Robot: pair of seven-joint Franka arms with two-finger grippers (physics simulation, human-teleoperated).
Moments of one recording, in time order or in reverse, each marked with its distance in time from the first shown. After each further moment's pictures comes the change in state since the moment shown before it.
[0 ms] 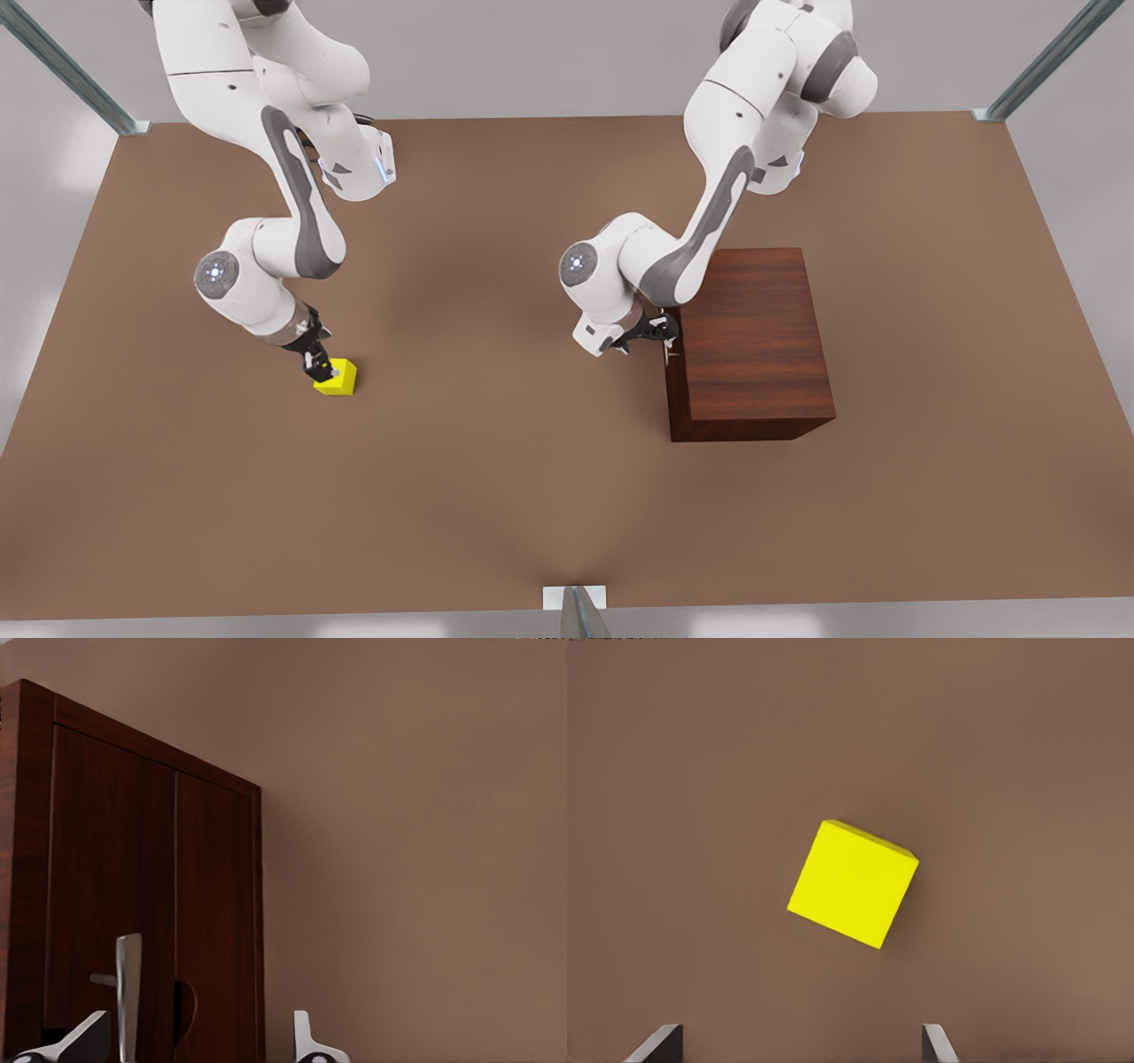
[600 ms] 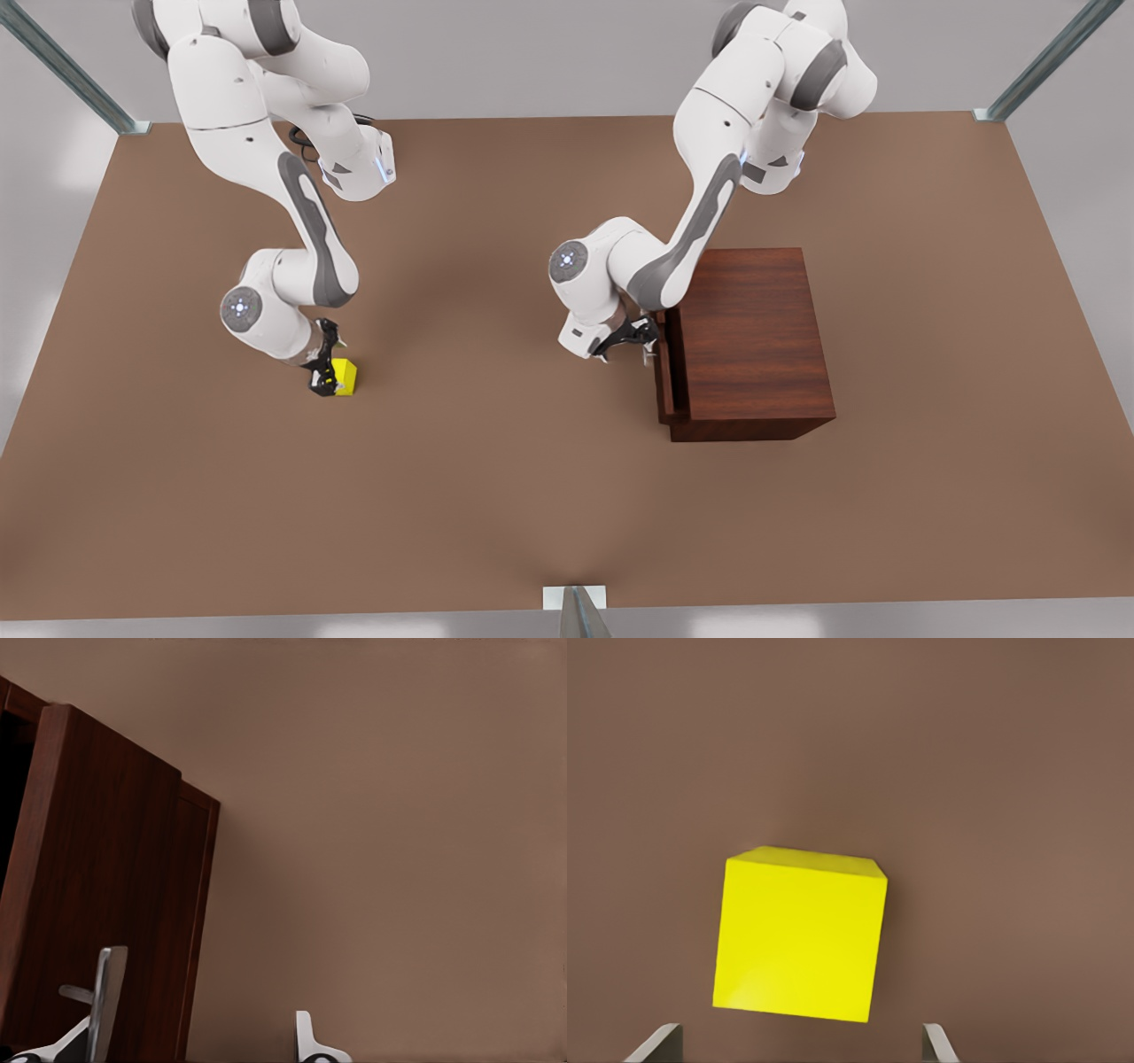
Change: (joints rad) left arm -0.021 0.050 -0.004 0.043 -0.026 0.106 -0.157; right arm -0.002 0.174 -0.005 0.037 0.007 0.059 0.241
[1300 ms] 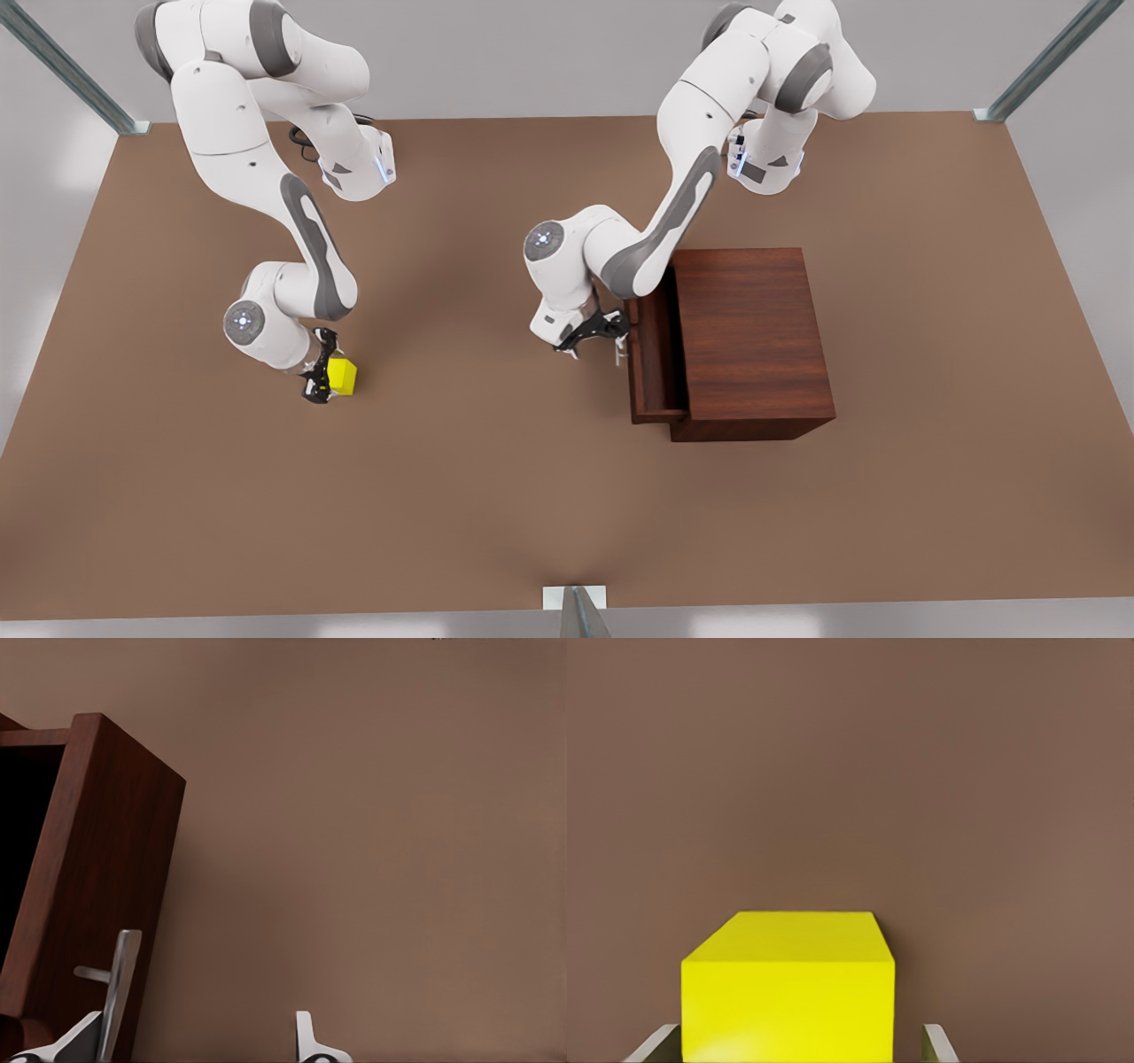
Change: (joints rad) left arm -0.058 0.032 0.000 0.081 -0.005 0.028 -0.069; right arm -0.021 0.084 -0.009 0.022 -0.026 0.051 0.092
